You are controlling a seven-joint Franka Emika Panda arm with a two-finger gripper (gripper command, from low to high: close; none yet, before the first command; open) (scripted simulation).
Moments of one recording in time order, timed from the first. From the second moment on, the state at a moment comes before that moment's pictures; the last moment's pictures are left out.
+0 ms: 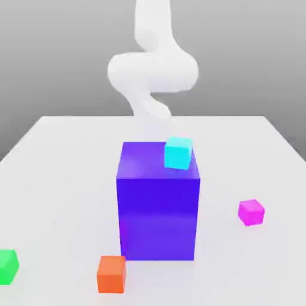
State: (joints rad) arm 0.07 -0.73 0.01 -2.36 0.00 2.35 0.71
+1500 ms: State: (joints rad) arm 0.69 0.03 0.05 -2.81 -0.03 2.82 -0.13
